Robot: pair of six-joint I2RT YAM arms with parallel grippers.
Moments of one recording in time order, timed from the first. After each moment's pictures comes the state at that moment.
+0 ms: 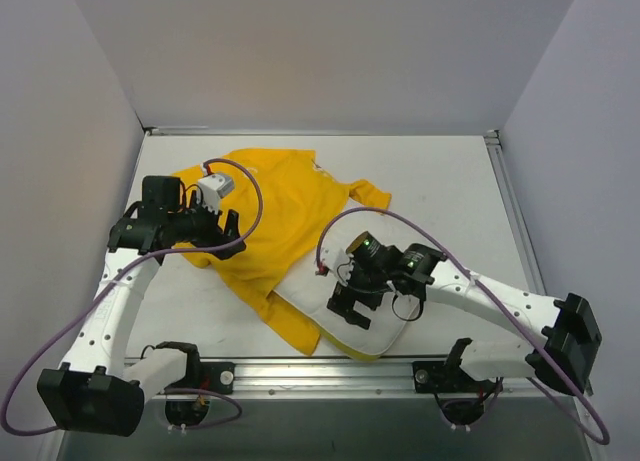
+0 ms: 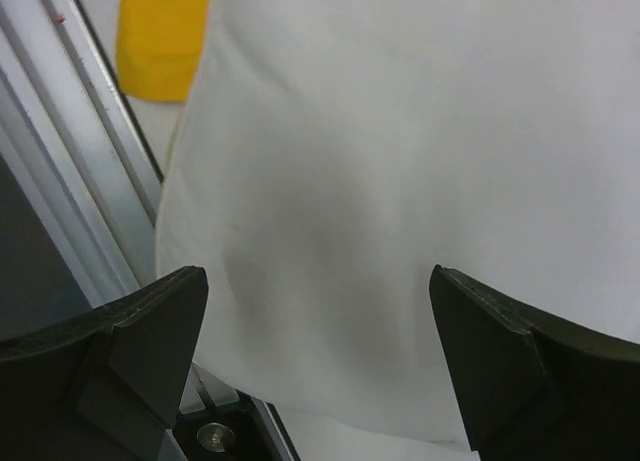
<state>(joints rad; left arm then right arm) -0.13 1.10 1.09 -0.85 0.52 0.23 0.92 1.23 0.92 -0.75 -0.18 -0.26</state>
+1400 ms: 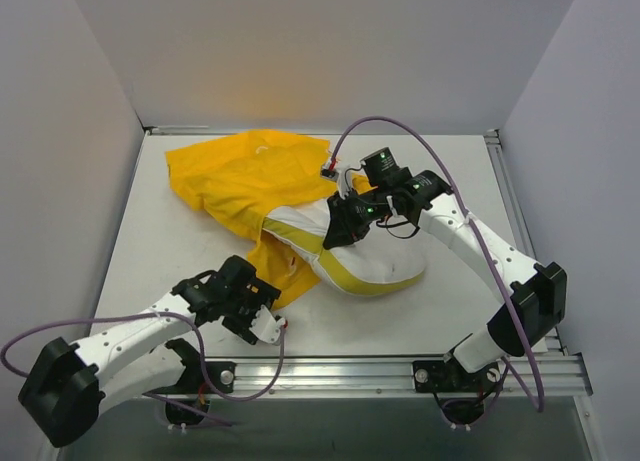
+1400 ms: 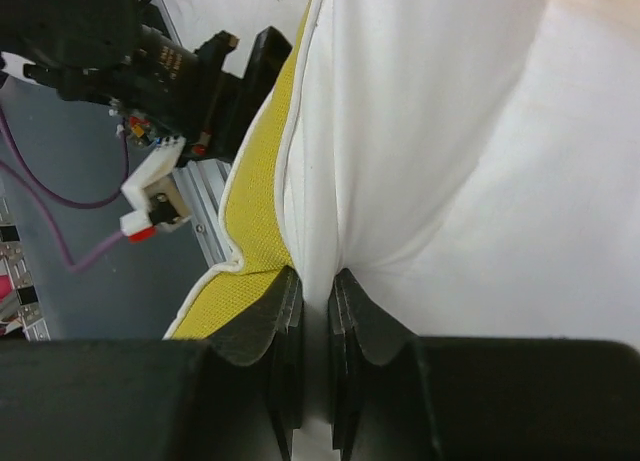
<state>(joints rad) -0.71 0.92 0.50 -0.66 0.28 1.32 0.62 1.52 1.41 -0.79 -0.68 -0.04</state>
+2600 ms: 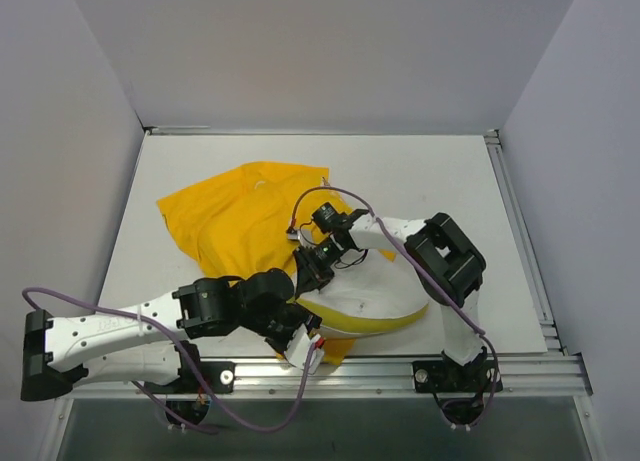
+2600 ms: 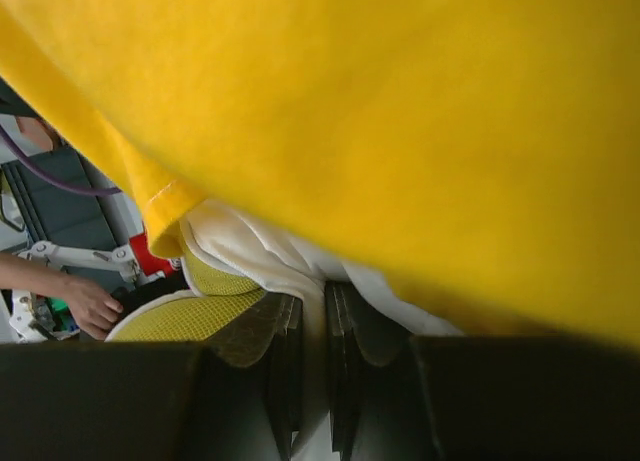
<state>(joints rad) -1.28 1.00 0.86 -0.66 0.38 0.84 0.73 2.01 1.24 -0.48 -0.91 0.26</state>
